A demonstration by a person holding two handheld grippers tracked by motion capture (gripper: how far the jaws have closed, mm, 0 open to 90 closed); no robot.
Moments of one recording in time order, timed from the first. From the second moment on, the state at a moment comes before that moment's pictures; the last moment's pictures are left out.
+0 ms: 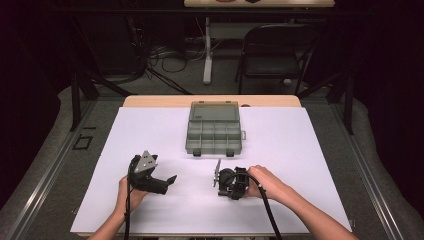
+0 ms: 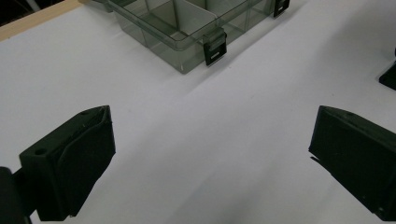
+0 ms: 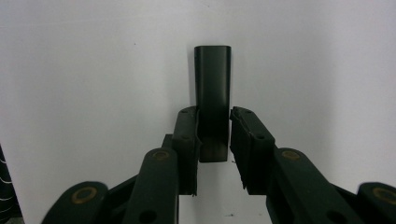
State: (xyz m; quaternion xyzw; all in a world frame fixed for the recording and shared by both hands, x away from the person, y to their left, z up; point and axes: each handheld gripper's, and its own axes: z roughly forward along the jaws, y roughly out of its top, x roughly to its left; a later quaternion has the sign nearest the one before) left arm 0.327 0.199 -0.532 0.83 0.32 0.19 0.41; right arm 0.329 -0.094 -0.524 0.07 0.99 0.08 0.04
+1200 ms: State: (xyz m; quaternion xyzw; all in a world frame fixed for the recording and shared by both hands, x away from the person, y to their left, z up) left arm 0.327 0.199 -0.532 0.83 0.32 0.19 0.41; right arm 0.331 -0.114 -0.513 0.11 0.98 0.16 0.05
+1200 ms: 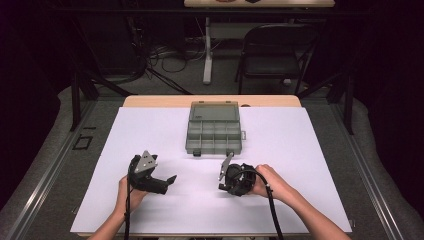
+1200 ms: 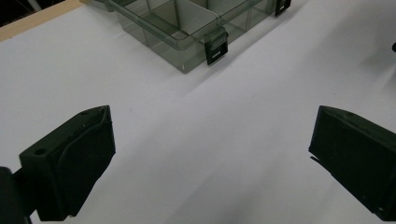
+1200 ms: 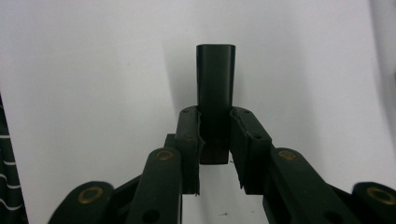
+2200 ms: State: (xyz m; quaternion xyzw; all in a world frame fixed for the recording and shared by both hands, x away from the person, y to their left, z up) left arm 0.328 0.200 -0.532 0.83 0.32 0.20 0.41; right arm 0.329 -0.140 -0.509 0.17 0.94 0.28 0.07
